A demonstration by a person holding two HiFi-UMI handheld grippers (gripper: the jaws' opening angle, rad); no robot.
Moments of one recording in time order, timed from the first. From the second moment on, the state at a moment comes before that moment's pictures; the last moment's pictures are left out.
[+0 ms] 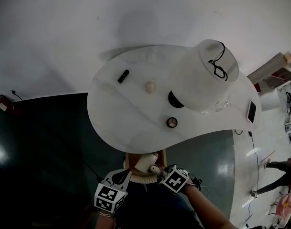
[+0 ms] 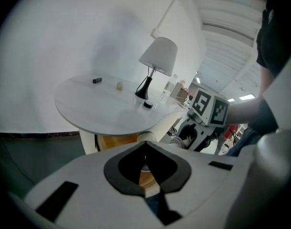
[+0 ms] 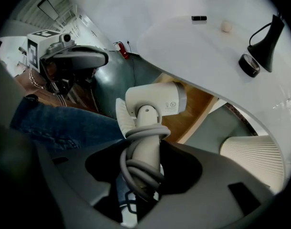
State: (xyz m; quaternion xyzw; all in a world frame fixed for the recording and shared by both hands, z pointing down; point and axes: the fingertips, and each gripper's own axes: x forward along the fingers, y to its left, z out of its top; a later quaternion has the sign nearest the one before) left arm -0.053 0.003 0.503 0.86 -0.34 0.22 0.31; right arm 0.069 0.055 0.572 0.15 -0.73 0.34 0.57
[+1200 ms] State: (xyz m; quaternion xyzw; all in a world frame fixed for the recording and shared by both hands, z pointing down) left arm -0.059 0.006 0.563 0.86 -0.31 0.23 0.33; right arm 0.046 0.030 0.627 0.22 -0.73 0.34 0.55
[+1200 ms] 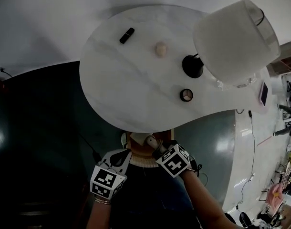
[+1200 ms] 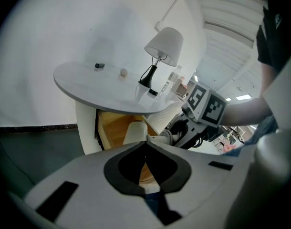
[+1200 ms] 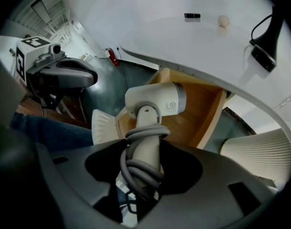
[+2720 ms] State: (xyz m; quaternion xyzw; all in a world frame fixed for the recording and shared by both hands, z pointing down) left arm -0.065 -0.013 0.609 0.86 -0.31 0.24 0.34; right arm 0.038 0.006 0.693 0.24 -0.67 0.31 0.63
